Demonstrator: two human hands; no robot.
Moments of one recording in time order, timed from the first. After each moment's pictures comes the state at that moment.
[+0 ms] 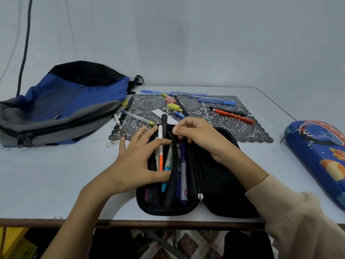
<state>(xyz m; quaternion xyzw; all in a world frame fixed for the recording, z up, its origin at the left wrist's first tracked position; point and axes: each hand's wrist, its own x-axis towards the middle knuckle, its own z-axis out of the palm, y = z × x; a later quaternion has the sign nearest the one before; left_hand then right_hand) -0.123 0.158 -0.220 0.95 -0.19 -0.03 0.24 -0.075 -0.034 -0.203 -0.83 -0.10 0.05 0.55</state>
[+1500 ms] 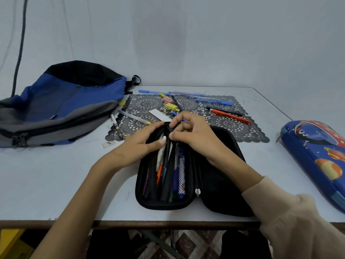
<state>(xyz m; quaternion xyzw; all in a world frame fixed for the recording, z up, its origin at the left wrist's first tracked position) -0.068 0.158 -0.233 0.87 -0.20 -0.06 0.45 -0.081 -0.033 -0.205 -0.80 -0.15 -0.01 0.58</state>
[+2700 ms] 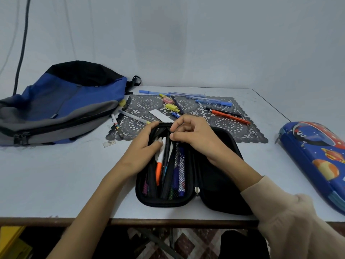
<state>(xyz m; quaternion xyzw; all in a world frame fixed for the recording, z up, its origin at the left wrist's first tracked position) -0.088 0.141 -0.239 0.84 -0.13 0.01 0.53 -0.079 -0.036 -0.207 -0.81 -0.15 -0.01 0.57</state>
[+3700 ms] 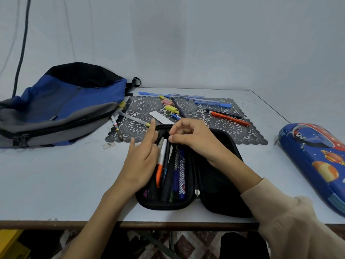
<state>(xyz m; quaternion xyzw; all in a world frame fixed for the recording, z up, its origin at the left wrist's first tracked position) -0.111 0.131 -0.243 0.88 -0.13 0.07 0.44 -0.077 -0.035 -0.209 -0.81 -0.16 0.00 0.57</state>
